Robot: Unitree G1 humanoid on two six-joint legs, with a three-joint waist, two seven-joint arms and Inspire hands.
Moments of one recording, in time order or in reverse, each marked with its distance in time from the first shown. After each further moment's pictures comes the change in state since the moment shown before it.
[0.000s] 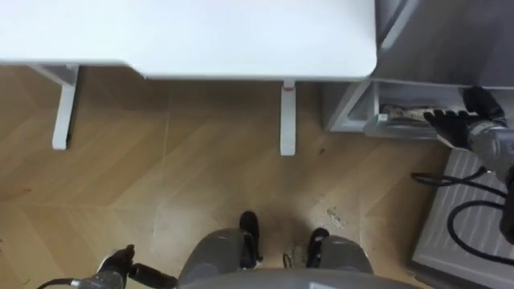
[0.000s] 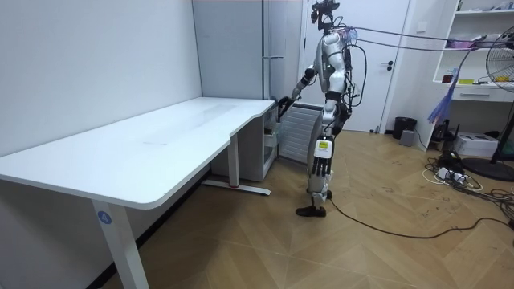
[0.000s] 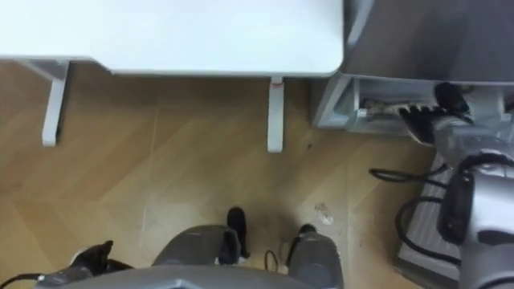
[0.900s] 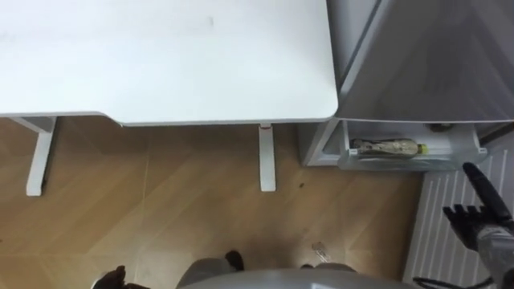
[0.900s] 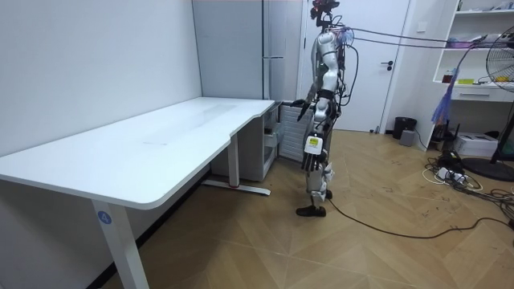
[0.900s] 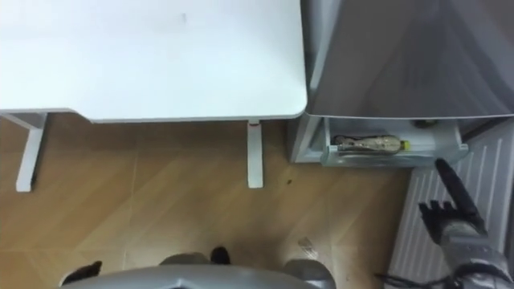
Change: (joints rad) left arm 0.086 -0.024 0.098 -0.016 0.013 -0.032 0.011; right arm 0.538 0.154 -0.024 -0.201 -0.131 -0.115 0.094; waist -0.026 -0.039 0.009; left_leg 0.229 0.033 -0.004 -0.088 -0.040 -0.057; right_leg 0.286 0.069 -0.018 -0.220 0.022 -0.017
